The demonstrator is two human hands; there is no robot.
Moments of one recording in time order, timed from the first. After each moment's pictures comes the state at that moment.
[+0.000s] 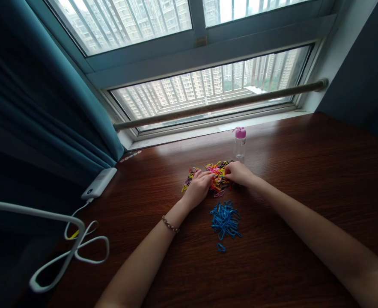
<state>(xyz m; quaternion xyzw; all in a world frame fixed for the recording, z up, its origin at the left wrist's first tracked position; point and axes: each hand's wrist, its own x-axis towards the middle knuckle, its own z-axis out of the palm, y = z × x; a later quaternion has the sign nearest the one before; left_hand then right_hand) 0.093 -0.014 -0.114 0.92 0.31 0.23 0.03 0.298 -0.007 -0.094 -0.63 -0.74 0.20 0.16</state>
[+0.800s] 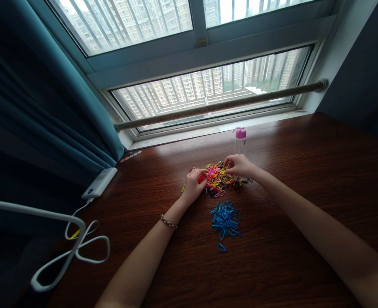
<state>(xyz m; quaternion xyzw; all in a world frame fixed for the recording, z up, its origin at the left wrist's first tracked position) 0.087 -0.004 -0.114 0.82 0.43 0.33 0.17 0.307 -0.006 -0.068 -0.58 -0.70 0.32 0.25</state>
